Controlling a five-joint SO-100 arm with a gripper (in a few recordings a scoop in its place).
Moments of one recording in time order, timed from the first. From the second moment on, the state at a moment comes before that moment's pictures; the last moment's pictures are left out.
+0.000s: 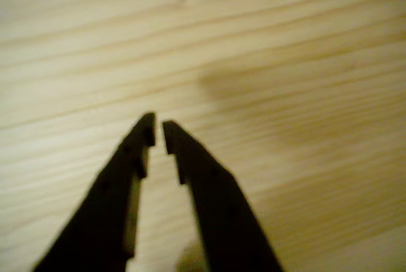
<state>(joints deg) 19.3 188.3 172.1 65.0 -0.4</state>
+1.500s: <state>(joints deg) 19.1 188.3 172.1 65.0 -0.7</state>
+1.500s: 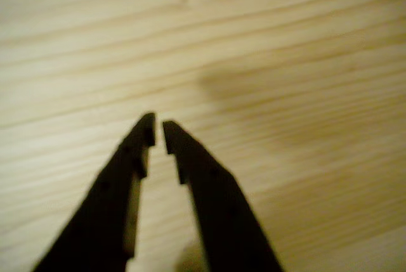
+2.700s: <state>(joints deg) 19.4 188.3 172.1 65.0 -0.7</state>
